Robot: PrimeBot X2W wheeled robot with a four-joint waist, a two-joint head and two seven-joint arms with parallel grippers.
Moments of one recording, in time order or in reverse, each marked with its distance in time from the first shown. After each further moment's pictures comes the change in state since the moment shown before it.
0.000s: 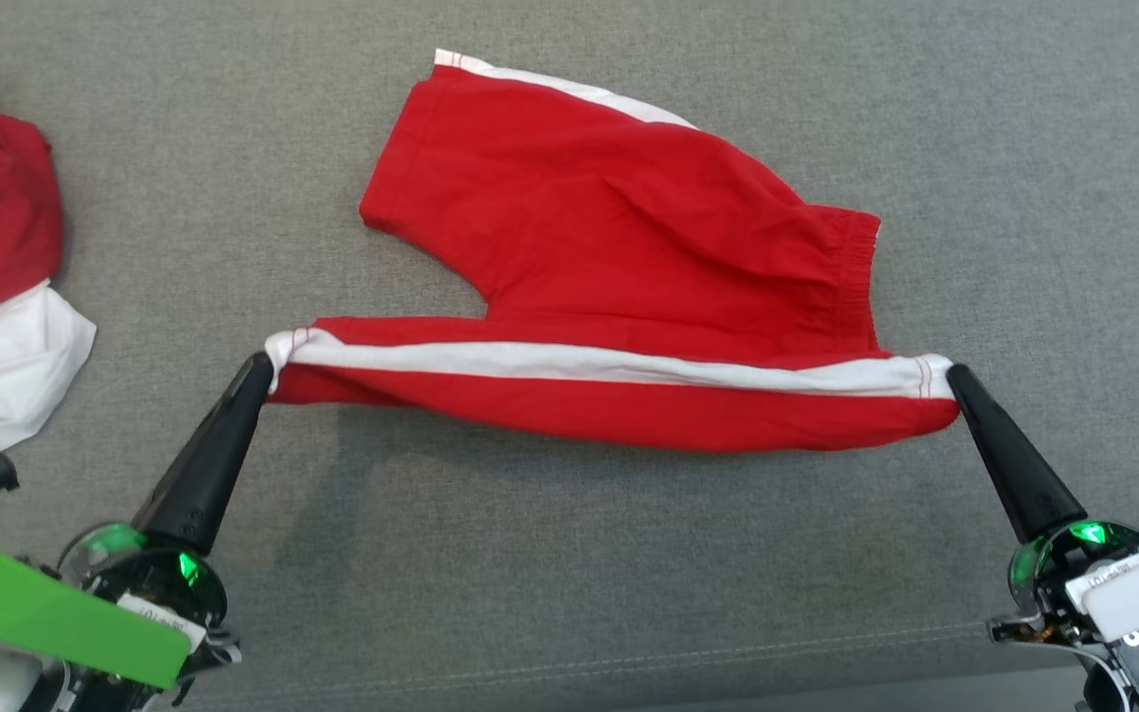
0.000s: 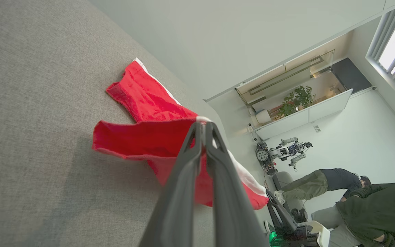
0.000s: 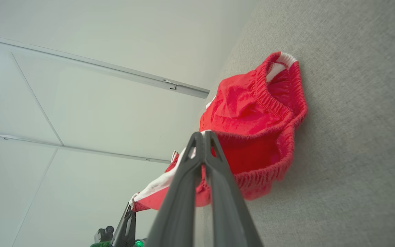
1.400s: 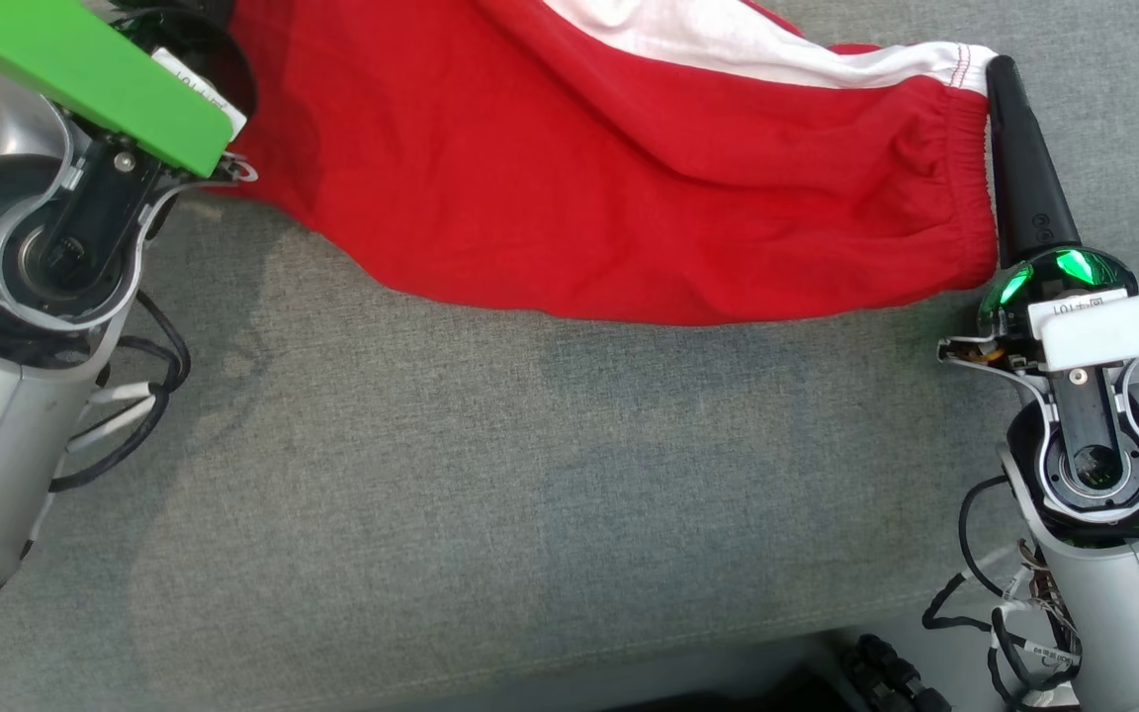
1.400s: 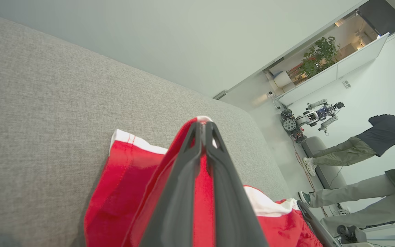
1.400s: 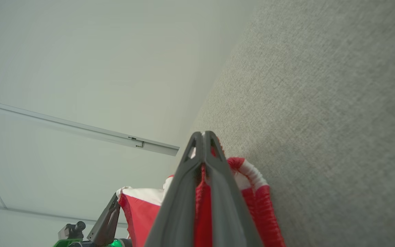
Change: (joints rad) left arm -0.890 -0.202 -0.149 0.448 0.153 0.113 0.285; right arm -0.499 0.179 0.016 0.208 -0.146 -0.075 -0.152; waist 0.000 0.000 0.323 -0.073
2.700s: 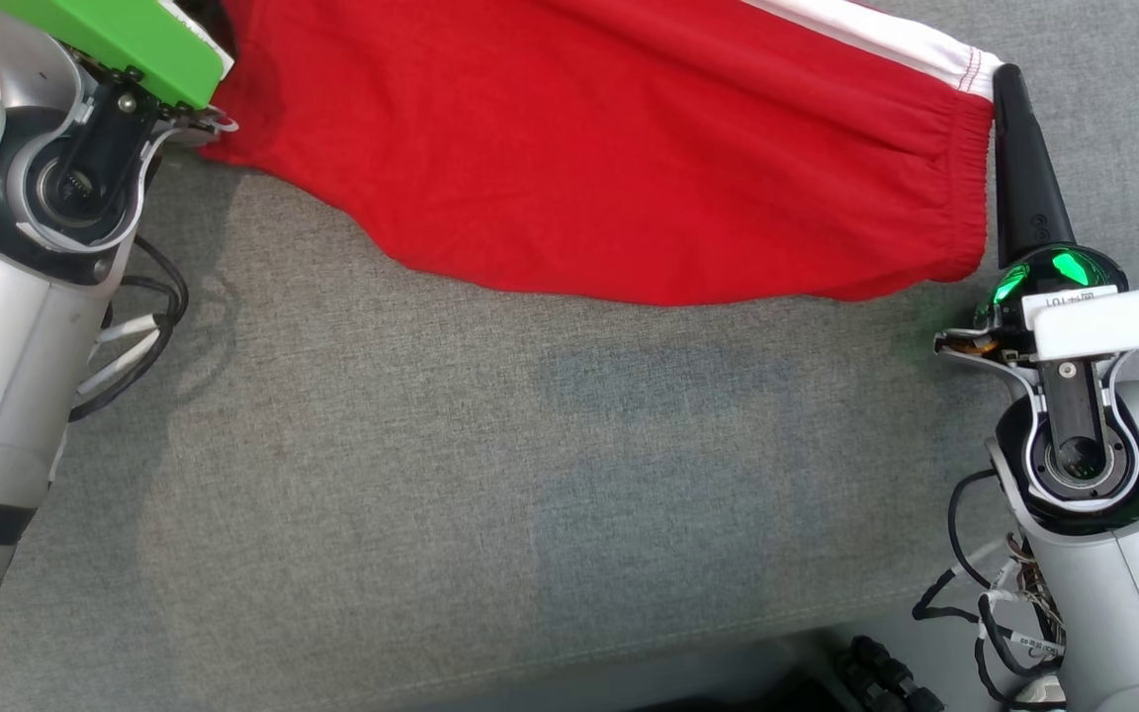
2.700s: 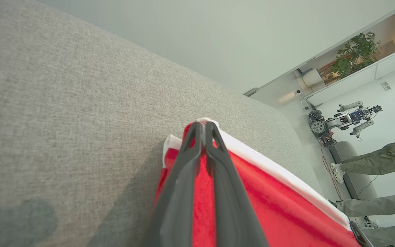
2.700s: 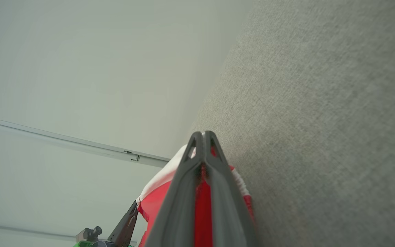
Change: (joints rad) left arm -0.099 -0.077 -0.029 0.354 0.047 -0.080 -0.001; right arm -0.010 0.030 -0.026 0.082 -0.007 0.020 -0.037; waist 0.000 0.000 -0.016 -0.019
